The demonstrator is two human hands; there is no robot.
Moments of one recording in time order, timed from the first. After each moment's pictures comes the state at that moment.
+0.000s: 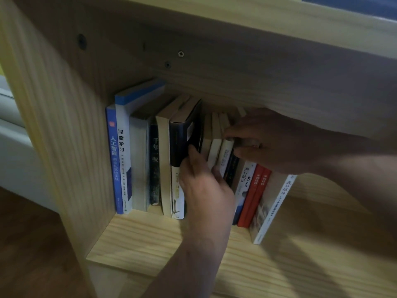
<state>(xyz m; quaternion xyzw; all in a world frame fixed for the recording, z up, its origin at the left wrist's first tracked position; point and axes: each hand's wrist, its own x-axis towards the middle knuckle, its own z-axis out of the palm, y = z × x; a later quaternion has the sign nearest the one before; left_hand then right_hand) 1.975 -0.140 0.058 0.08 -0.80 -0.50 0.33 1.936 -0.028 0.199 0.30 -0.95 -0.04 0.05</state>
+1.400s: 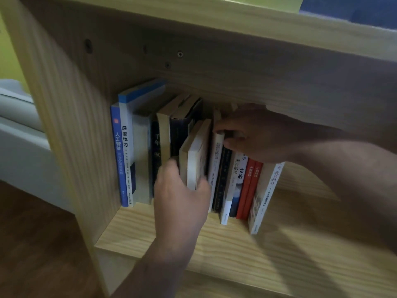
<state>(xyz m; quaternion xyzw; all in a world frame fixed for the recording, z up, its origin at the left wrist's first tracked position) 2.005 -0.183 0.050 0.11 -0.75 -0.59 0.27 1.934 -0.038 0.197 0.30 -0.95 0.01 0.03</state>
